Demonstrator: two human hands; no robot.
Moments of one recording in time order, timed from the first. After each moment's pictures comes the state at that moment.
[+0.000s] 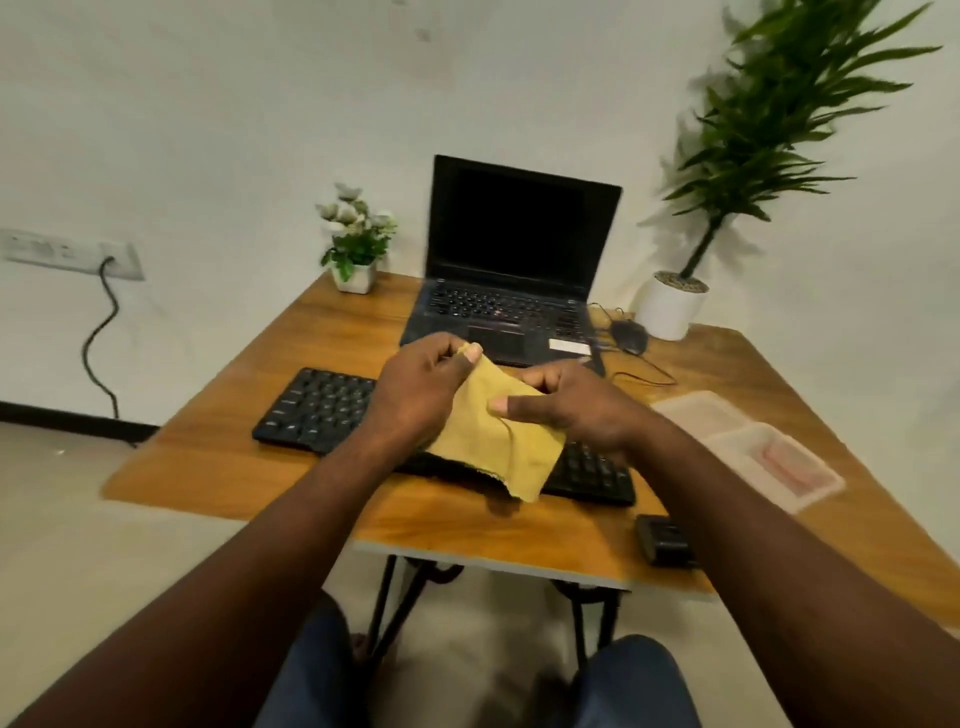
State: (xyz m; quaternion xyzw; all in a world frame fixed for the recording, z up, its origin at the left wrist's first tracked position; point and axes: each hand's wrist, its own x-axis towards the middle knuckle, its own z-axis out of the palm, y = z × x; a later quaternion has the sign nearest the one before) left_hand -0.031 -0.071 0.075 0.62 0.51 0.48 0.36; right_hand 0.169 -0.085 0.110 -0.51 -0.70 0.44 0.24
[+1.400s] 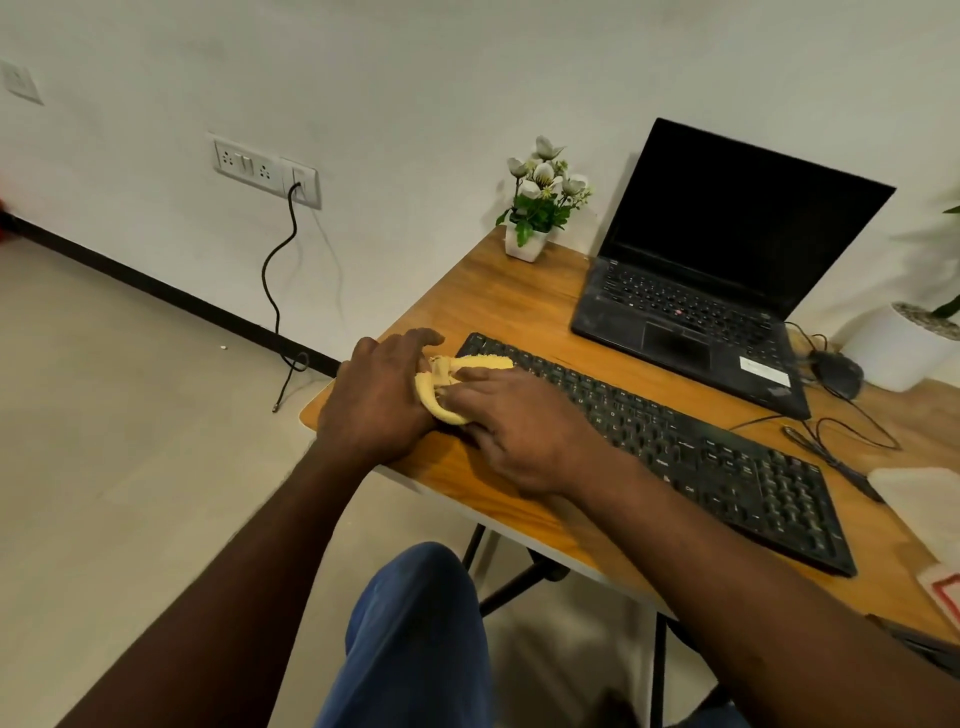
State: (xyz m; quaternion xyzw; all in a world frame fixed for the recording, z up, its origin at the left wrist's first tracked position) left_hand -0.239 -0.084 -0.010 0.64 0.69 0.32 0.10; right_hand -0.048 -0.061 0.044 -0.29 -0.96 0.02 0.04
